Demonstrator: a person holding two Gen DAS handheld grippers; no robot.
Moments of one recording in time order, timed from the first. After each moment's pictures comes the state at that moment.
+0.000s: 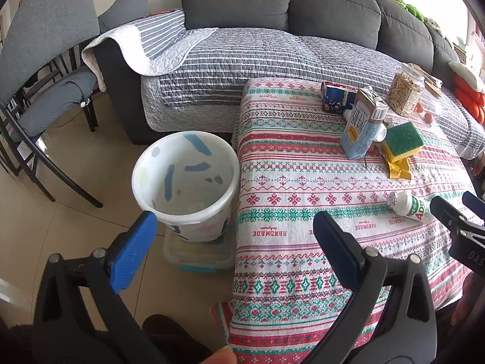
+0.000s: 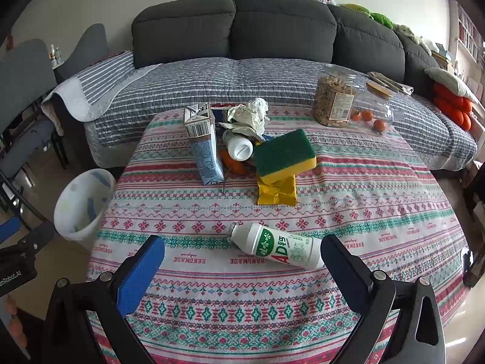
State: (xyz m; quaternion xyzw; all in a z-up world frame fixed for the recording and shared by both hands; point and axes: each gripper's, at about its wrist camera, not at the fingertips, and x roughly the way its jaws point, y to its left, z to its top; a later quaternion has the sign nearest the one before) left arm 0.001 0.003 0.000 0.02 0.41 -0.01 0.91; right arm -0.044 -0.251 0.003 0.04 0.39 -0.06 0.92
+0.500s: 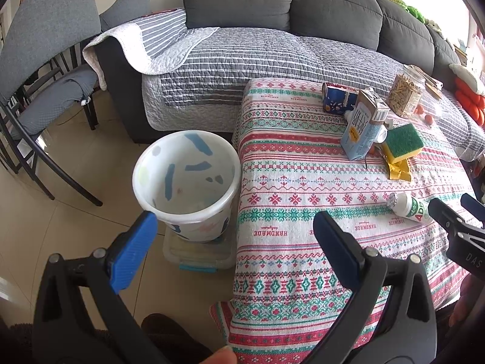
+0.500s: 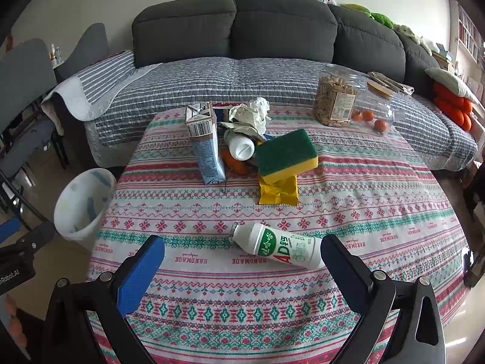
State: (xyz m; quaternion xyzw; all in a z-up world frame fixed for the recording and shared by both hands) left arm -0.001 0.007 0.002 0.02 0.41 -0.01 0.91; right arm -0.044 -0.250 0.002 0.04 0.39 -0.05 0.92
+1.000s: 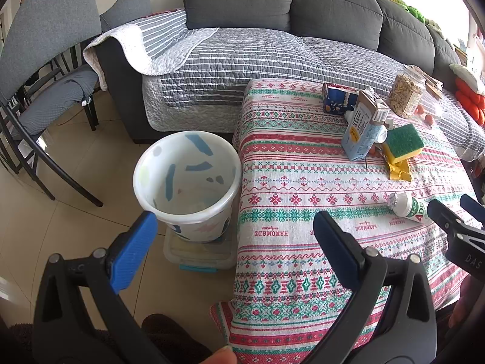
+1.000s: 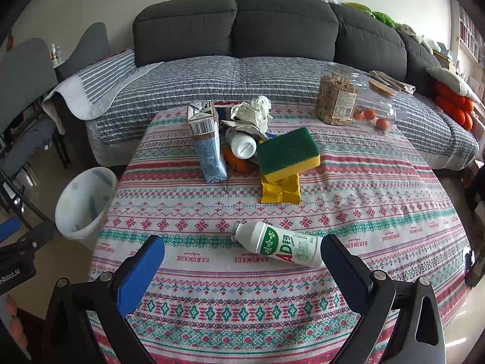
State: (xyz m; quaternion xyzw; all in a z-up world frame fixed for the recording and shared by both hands) left arm -0.001 0.008 0.003 0.02 0.41 -0.01 0.91; right arm -0.043 -0.247 0.000 0.04 0.39 -0.05 0.92
